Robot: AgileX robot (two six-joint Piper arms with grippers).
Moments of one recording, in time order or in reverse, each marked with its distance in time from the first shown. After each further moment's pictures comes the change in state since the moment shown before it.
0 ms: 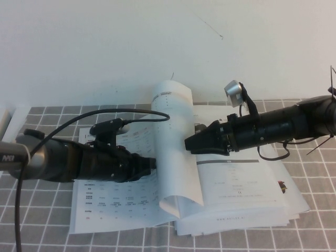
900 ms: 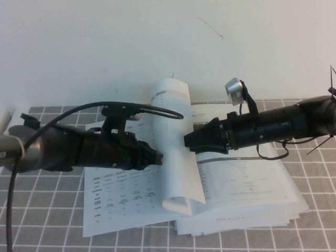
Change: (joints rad) right arm 0.000 0.000 0.000 0.034 0.000 0.009; left arm -0.009 -0.086 -0.034 0.072 0.066 0.107
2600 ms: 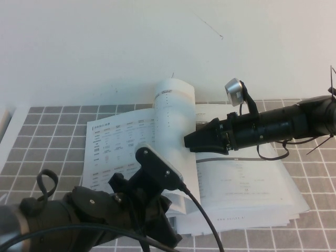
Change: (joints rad) right arm 0.000 0.000 -0.001 -0.007 0.000 0.014; left arm -0.420 -0.376 0.375 0.106 -0.507 0.163
